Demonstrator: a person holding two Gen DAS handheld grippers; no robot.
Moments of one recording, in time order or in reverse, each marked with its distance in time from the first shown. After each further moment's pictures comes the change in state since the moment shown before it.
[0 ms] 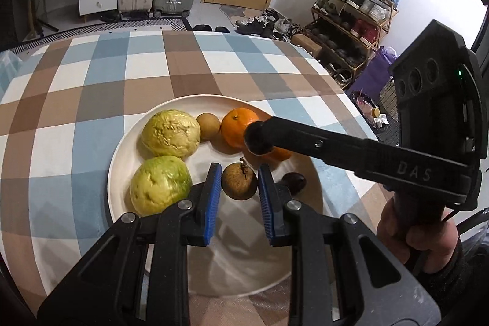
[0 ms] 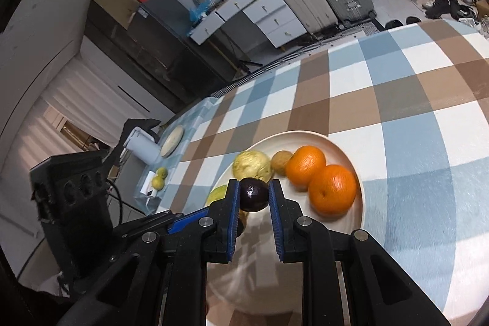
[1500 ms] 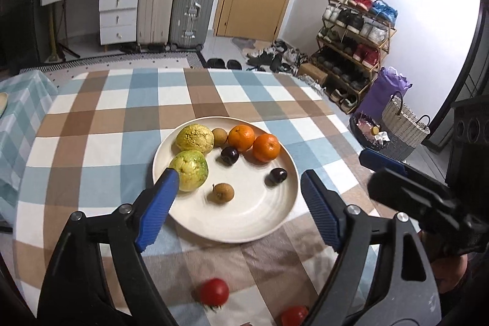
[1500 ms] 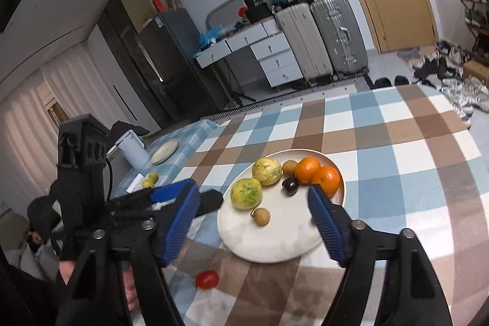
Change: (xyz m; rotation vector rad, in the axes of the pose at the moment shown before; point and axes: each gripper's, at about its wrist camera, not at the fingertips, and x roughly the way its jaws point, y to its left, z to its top) left arm -0.114 -0.026 -0.043 0.025 -0.184 0.083; right arm -0.105 0.078 -0.068 -0.211 -0.210 -0.120
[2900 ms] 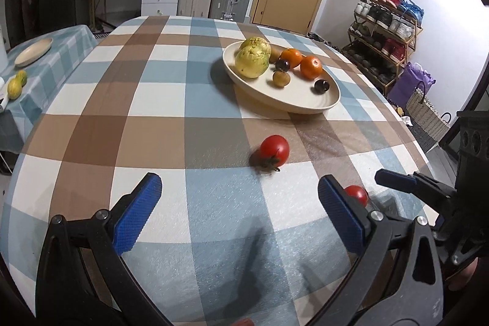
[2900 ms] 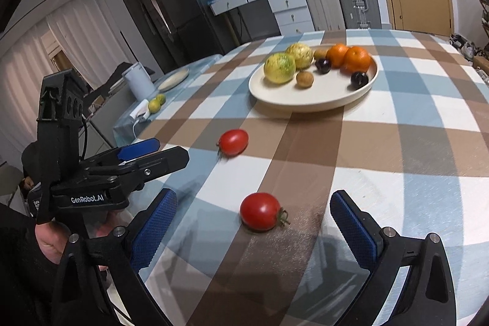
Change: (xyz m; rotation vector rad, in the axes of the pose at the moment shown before) left arm -0.053 0.041 -0.154 -0.107 0.042 0.133; right arm 0.008 0.045 -0.142 -0.091 0.241 0.000
